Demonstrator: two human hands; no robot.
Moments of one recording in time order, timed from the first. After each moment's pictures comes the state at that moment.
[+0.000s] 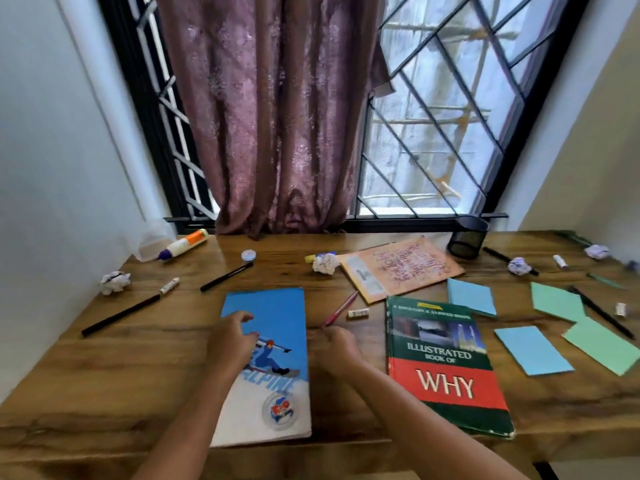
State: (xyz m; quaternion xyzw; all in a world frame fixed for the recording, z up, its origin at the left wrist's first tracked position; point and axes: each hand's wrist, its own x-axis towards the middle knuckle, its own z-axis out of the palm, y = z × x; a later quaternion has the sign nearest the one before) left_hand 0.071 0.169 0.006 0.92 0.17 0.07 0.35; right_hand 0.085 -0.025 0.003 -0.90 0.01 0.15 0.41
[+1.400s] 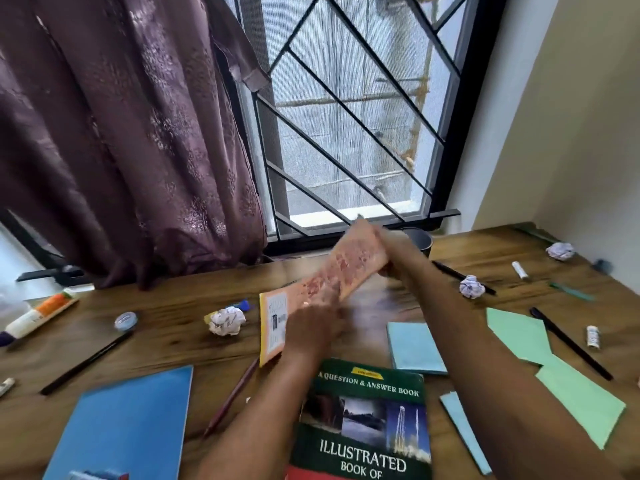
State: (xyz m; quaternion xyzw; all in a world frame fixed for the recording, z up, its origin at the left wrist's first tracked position) left_hand 0.280 -0.121 0.017 0.98 -0.11 0.16 0.04; right_hand 0.345 -0.285 0.102 -0.72 0.17 0.05 0.67
